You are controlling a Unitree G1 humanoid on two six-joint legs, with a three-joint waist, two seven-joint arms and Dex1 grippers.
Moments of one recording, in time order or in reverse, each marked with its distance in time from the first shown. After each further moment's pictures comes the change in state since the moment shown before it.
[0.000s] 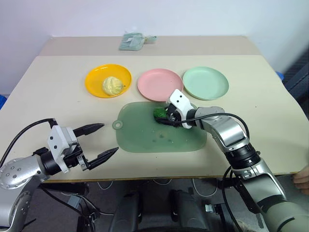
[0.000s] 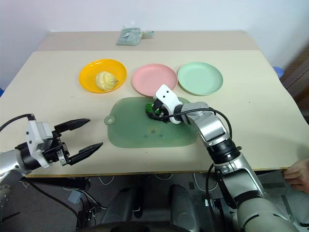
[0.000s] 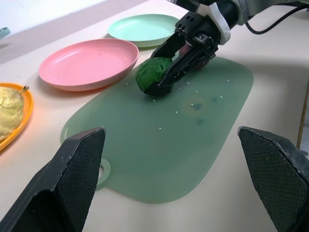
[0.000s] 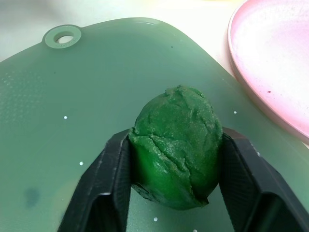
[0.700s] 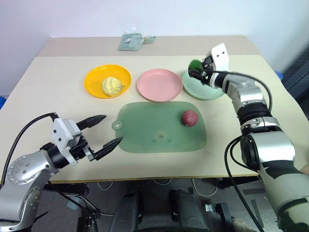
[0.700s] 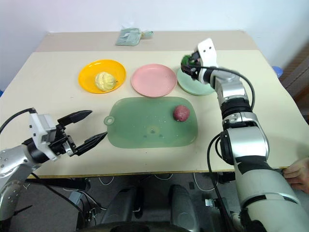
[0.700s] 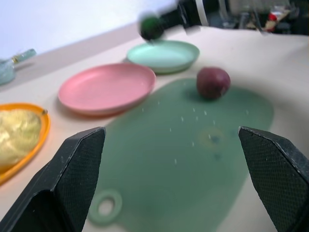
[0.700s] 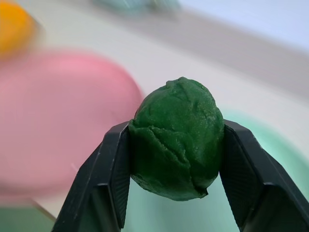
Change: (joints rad) left arm -0.104 -0.074 -0.063 -0.049 -0.008 0.055 0.139; right arm -0.488 -0.035 -0.288 1.199 -0.096 -0.706 -0.169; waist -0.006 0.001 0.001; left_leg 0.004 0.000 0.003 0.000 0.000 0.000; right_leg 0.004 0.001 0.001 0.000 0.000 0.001
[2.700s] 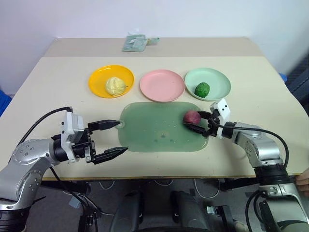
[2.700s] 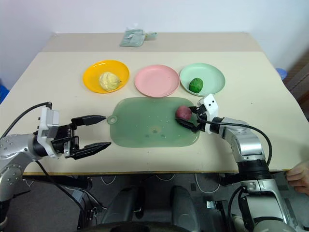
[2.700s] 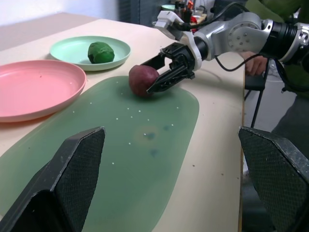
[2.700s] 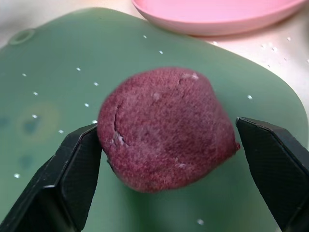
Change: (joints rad) left arm -0.131 0.113 -0.055 0.158 -0.122 0.075 -0.295; right arm 0.754 -0.110 -0.020 -1.040 0.280 0.427 0.304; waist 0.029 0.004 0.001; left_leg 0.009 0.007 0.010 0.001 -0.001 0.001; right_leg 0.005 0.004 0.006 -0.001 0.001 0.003
